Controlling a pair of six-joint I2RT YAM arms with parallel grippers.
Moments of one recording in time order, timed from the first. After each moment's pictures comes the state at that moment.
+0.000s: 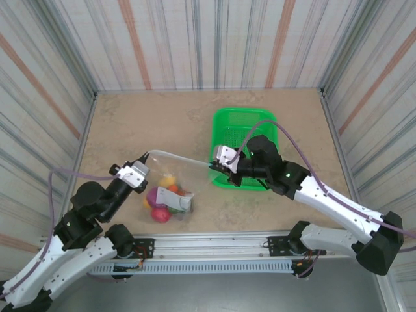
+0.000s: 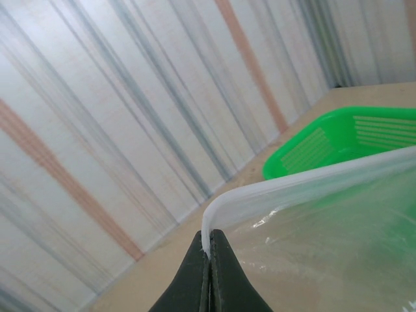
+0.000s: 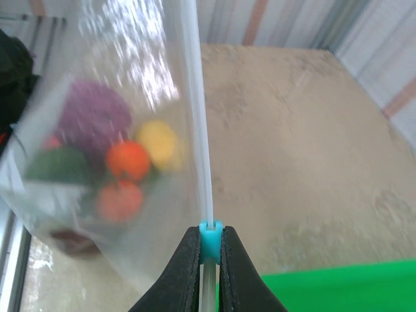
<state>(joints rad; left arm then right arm) -0.83 0.33 0.68 -0.32 -0.35 0.53 0.81 1.05 0.89 -0.30 -0.33 -0.40</state>
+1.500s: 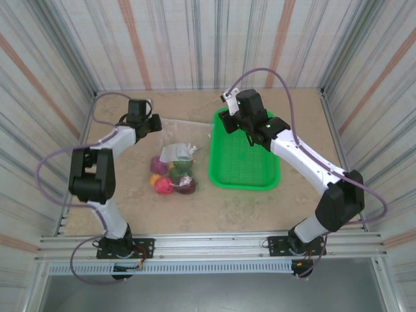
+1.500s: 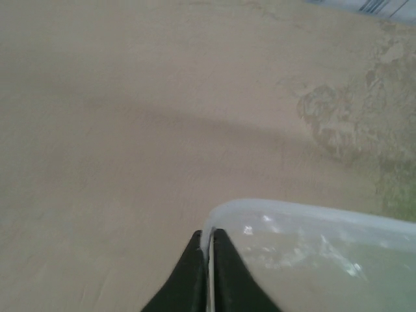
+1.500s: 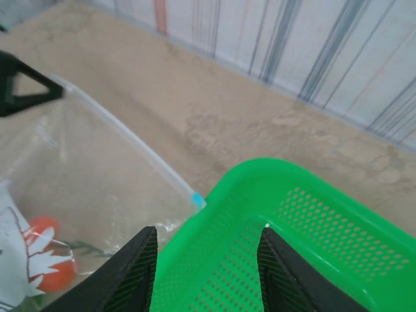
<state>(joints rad) -0.14 1.84 1.25 -0.14 0.09 -0.25 0.59 1.51 1.37 -0.38 0.08 -0.02</state>
